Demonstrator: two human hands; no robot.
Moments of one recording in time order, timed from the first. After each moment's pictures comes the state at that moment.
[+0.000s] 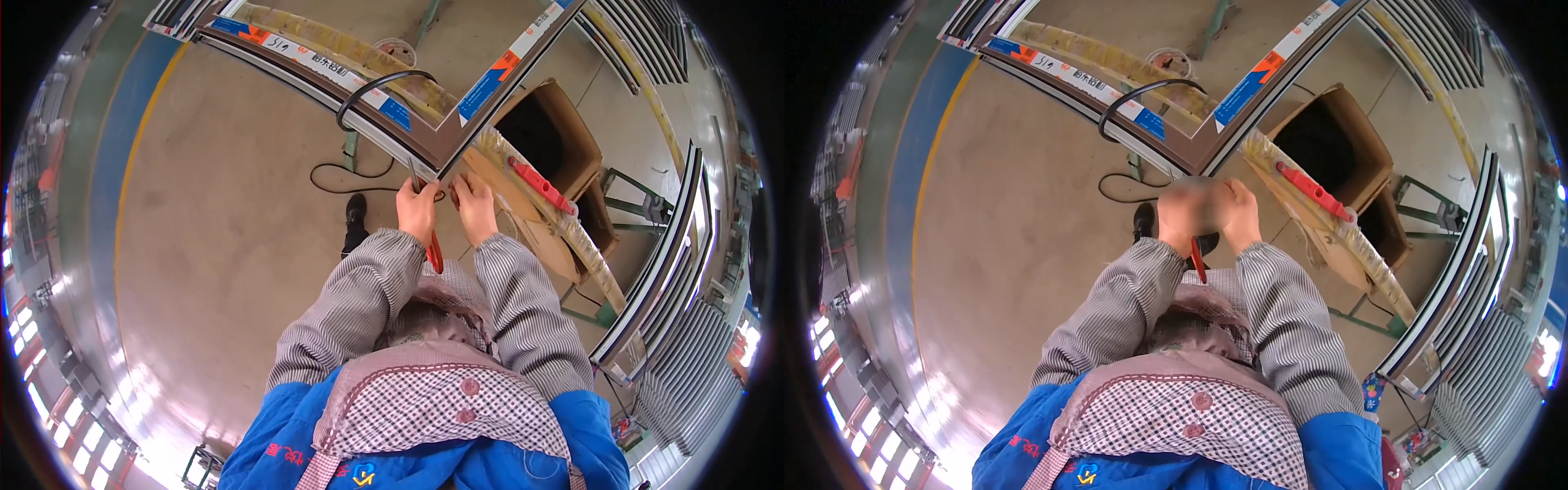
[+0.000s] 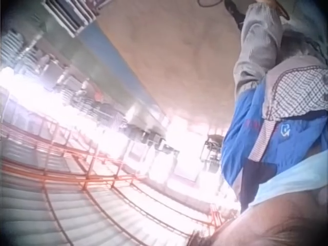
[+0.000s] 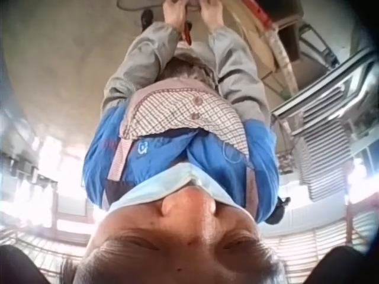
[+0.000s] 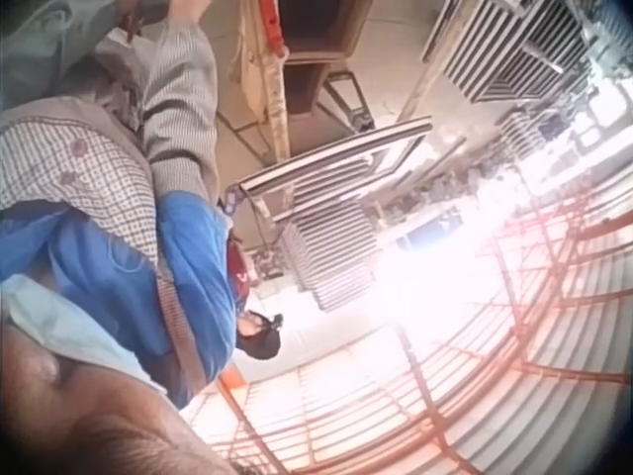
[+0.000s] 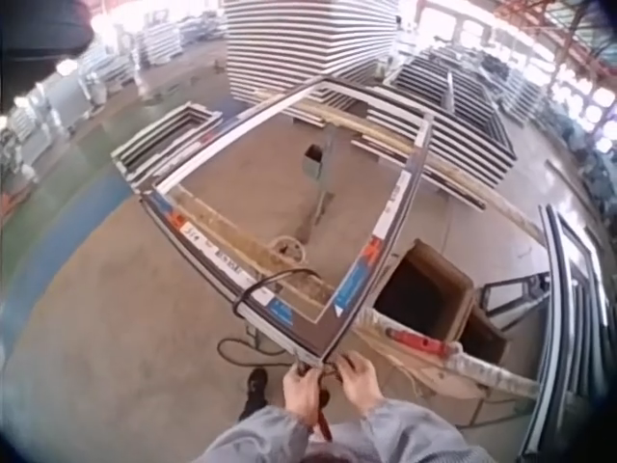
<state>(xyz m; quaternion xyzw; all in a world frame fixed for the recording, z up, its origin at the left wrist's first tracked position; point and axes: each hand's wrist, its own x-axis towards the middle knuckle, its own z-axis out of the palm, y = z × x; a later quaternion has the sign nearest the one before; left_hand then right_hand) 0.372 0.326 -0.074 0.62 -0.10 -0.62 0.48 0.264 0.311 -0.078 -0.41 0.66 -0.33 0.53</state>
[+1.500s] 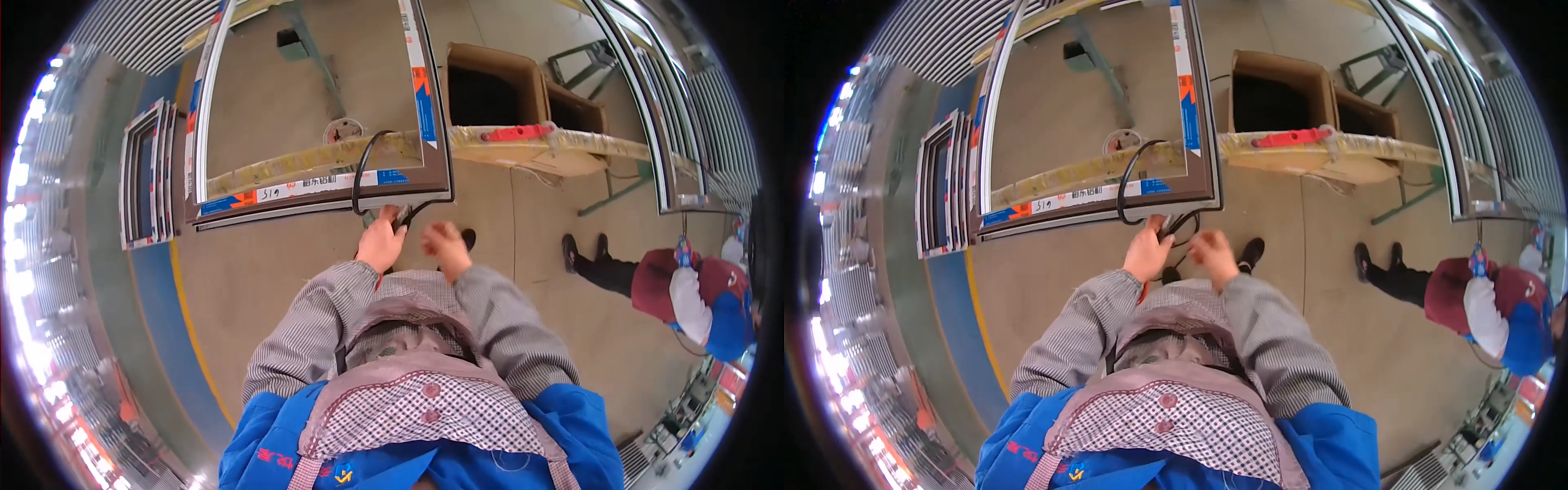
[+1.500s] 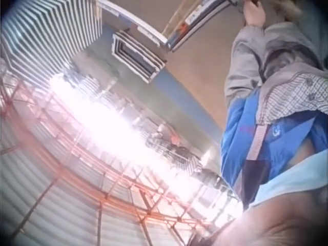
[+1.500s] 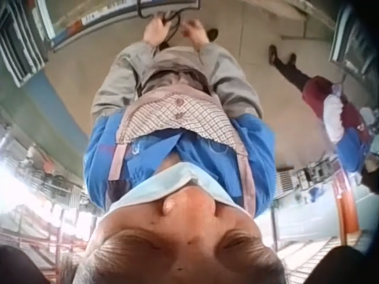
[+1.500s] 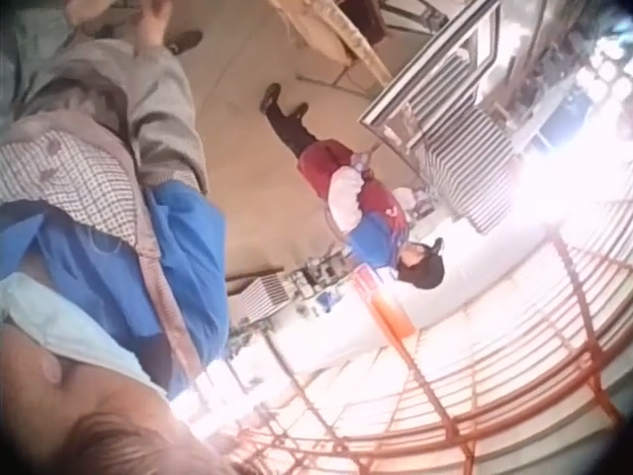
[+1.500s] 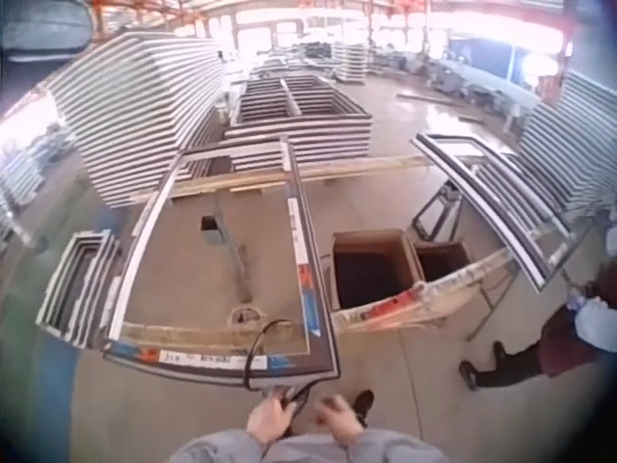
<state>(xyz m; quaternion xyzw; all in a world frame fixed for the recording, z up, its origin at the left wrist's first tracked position) 0.529 0.246 -0.066 0.43 -0.80 -0.42 0.07 0.416 0.357 -0.085 -0.03 0.61 -0.56 0.56</state>
